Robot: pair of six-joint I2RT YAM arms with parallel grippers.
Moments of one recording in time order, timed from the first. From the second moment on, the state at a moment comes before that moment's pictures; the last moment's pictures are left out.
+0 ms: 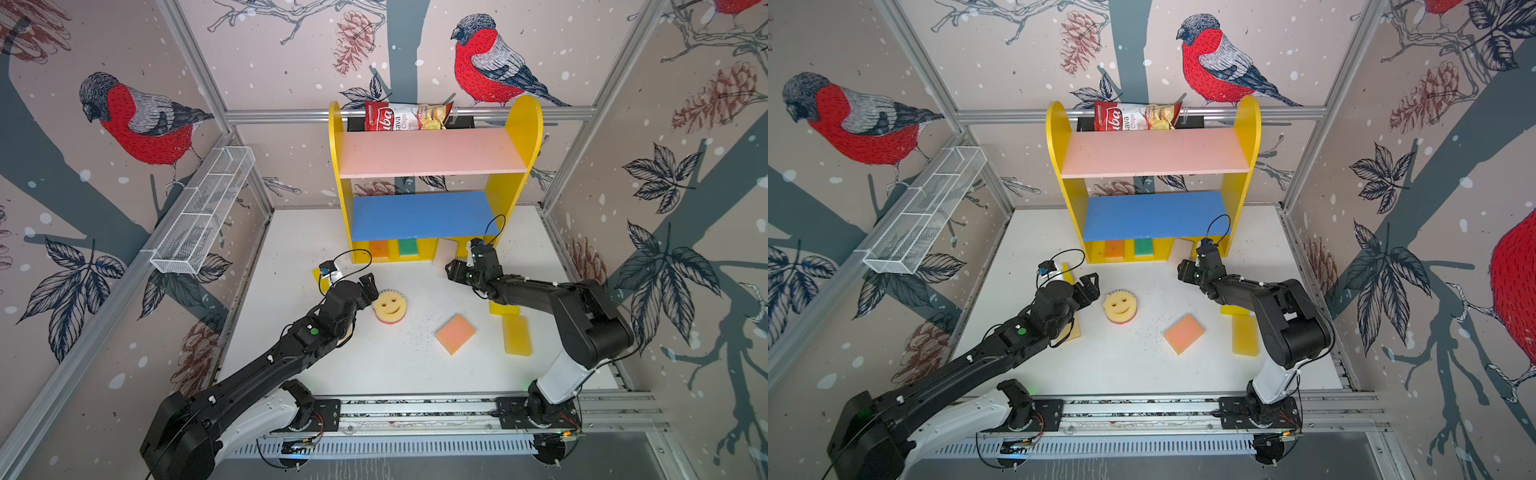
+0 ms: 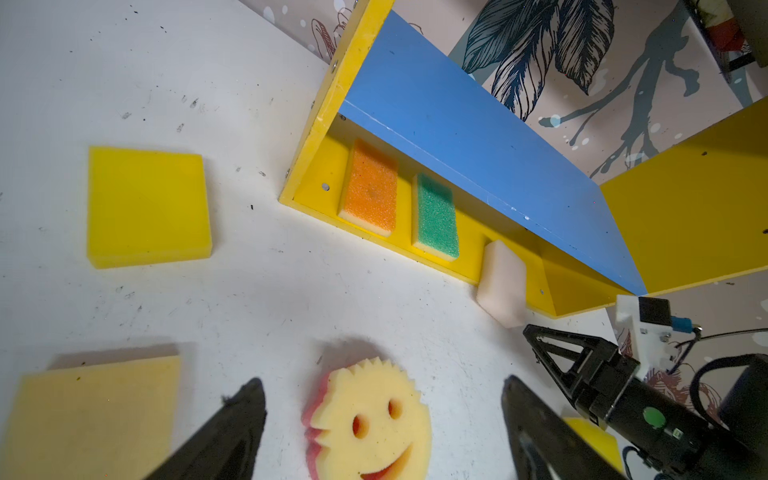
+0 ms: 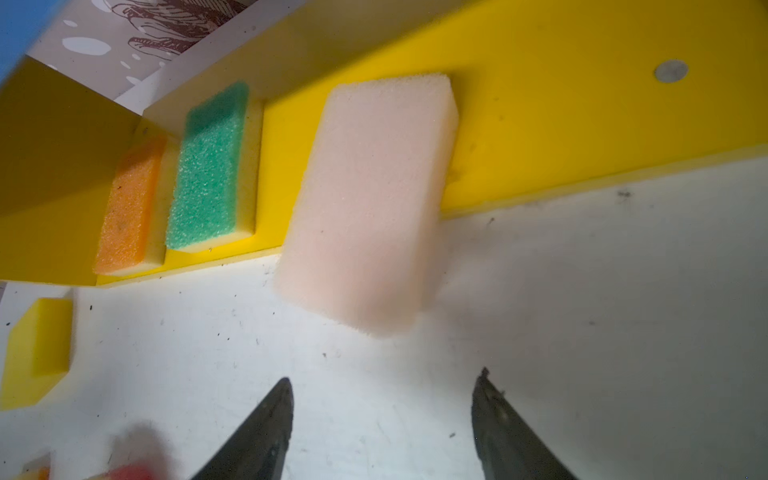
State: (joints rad) left arm -0.70 0.95 0.58 -0.12 -0.42 -0.88; right arm 0.39 1.73 0.82 0.20 -0.12 0.52
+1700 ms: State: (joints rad) left arm -0.70 0.85 0.54 -0.16 -0.47 -0.91; right arm 0.69 1.53 0.61 0.12 -0.11 0.58
